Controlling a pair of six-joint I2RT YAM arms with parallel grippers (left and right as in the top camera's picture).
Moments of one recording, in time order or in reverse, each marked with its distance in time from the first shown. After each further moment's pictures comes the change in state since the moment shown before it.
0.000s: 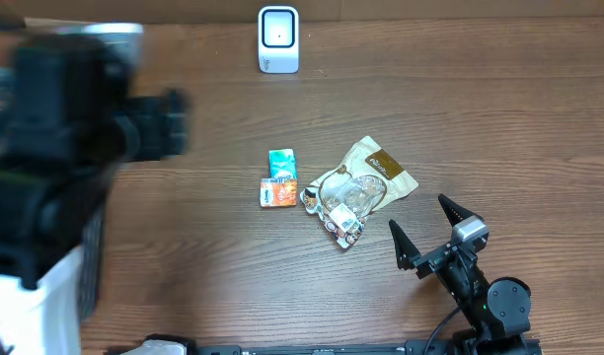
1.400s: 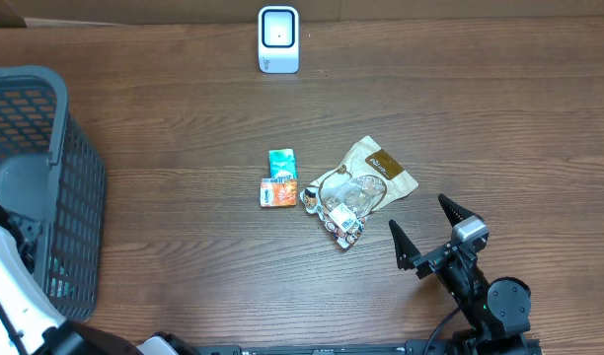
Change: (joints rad) left arm 0.944 0.010 -1.007 0.487 -0.130 -0.236; right arm 0.000 0.000 0.000 0.000 0.000 0.000
